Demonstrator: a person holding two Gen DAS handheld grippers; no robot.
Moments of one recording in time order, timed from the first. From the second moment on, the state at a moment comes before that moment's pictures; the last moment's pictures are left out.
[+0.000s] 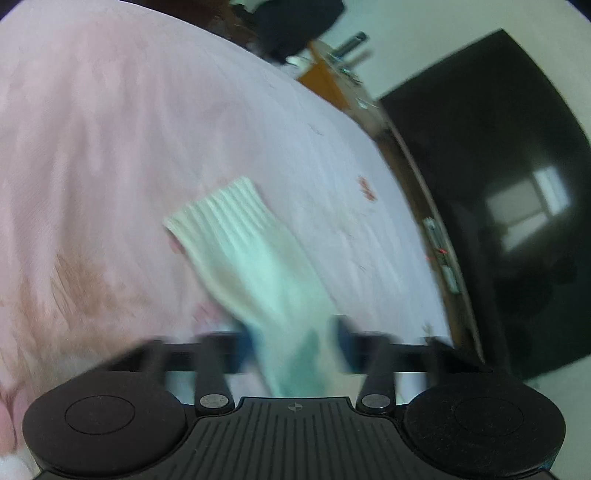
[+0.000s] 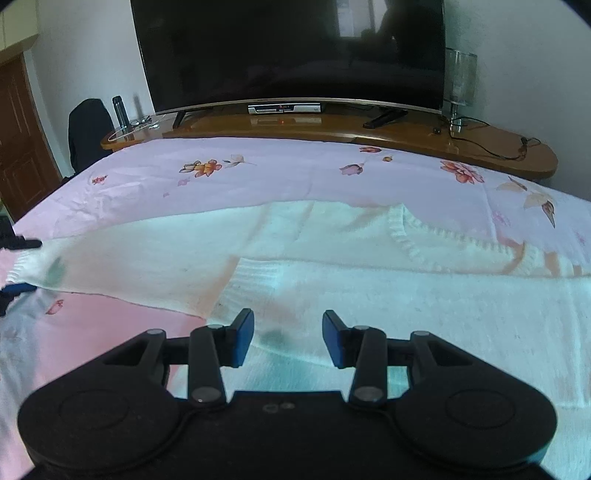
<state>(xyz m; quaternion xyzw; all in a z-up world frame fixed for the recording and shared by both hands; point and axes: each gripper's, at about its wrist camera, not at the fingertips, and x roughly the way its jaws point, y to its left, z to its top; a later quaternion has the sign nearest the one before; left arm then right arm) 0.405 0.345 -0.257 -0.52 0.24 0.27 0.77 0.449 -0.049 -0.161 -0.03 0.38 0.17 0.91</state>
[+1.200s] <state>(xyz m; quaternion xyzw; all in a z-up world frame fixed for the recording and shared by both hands) 0.482 -0.028 -0.124 -0.15 0.38 -0.13 0.90 0.414 -0.202 -0.155 0.08 0.39 0.09 0.91</state>
